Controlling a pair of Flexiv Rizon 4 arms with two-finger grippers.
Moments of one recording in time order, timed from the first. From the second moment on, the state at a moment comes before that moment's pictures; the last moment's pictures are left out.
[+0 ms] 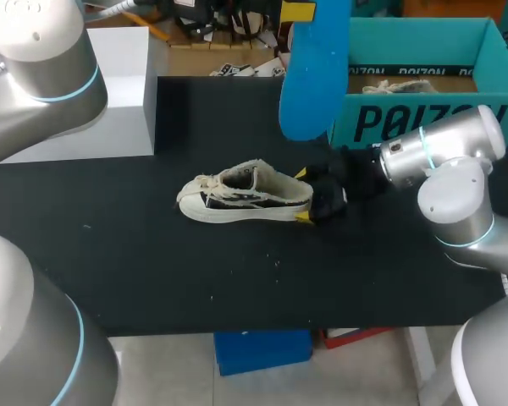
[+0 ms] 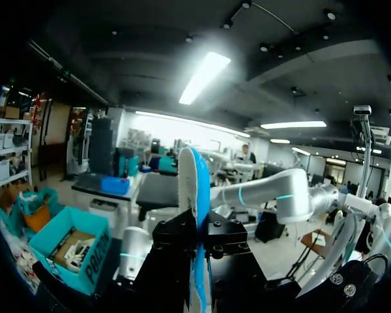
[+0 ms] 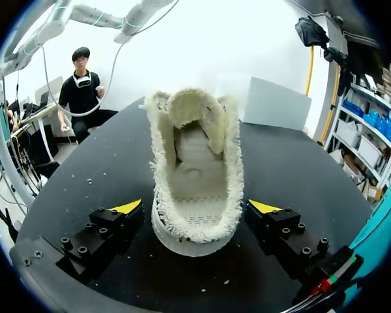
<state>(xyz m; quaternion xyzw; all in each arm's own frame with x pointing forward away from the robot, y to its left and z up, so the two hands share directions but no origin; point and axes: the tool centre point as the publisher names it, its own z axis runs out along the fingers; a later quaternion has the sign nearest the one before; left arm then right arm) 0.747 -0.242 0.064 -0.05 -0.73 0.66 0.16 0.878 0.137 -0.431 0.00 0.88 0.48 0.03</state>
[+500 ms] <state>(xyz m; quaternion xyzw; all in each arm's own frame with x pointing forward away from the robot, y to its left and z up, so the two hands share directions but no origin) 0.747 -0.242 0.064 -0.05 -0.73 0.66 0.16 0.897 0.118 -0.381 -0.04 0.93 0.37 -0.01</state>
